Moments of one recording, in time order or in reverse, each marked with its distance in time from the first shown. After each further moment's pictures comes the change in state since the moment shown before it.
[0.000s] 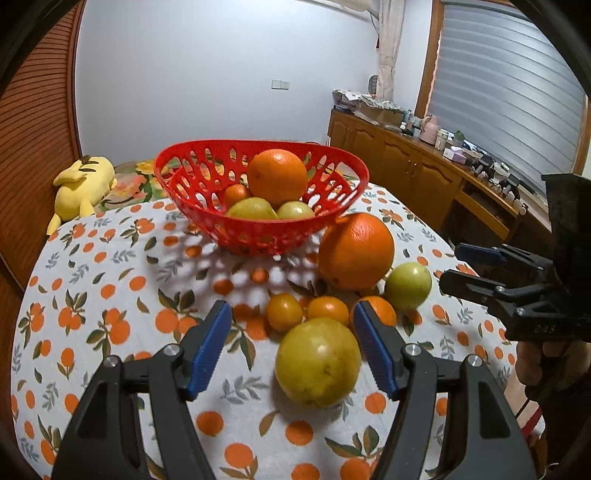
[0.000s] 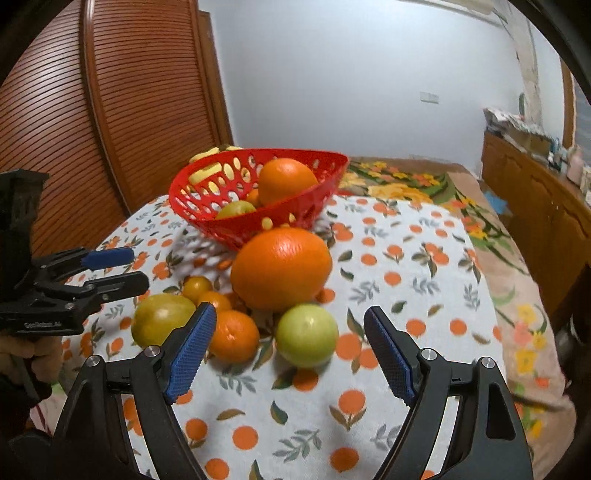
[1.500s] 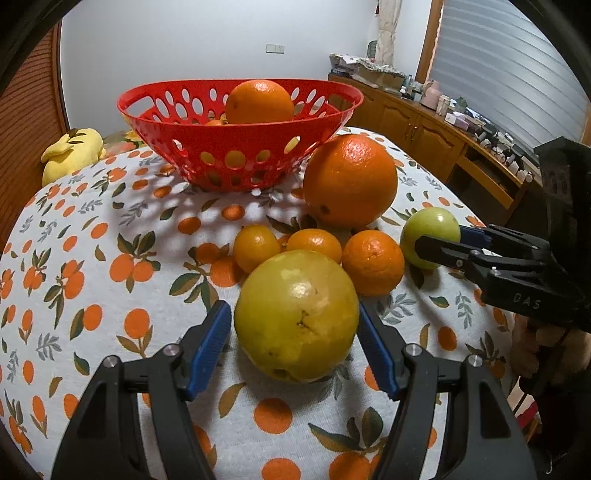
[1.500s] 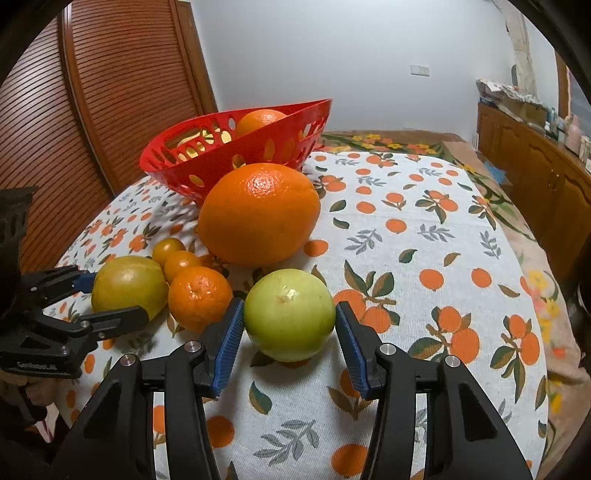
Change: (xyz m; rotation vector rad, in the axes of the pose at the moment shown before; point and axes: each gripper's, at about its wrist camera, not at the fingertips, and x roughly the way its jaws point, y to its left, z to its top) left arm 0.045 -0.016 -0.033 0.007 0.142 -0.004; right arm 0.037 -0.012 -0.031 0.055 0.062 -0.003
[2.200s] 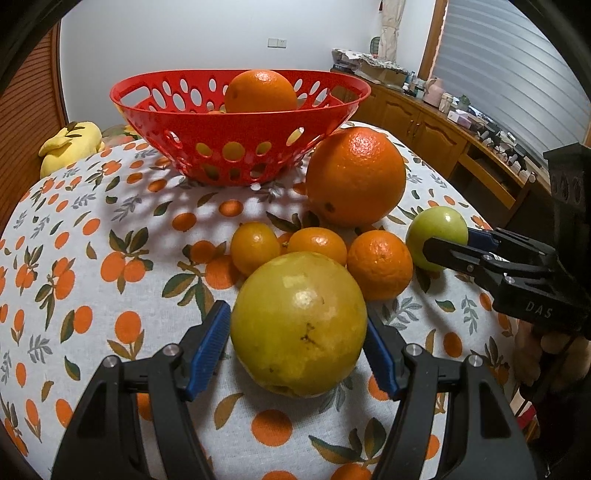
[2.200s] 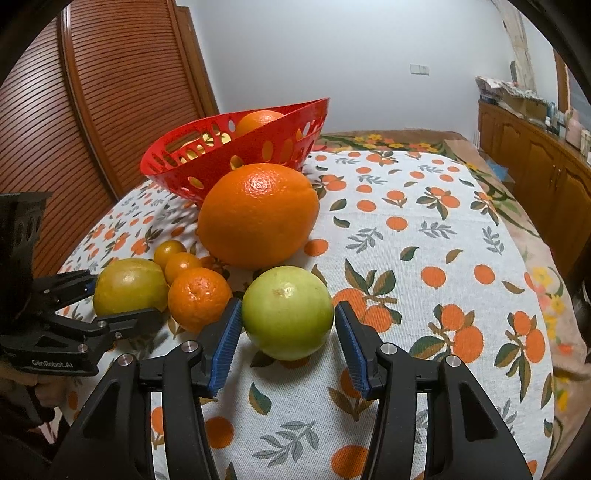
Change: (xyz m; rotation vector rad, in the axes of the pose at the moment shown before) left arm 0.013 0.003 0.004 -0.011 0.018 -0.005; right arm 0.000 -0.001 -0.002 0.012 -0.006 0.016
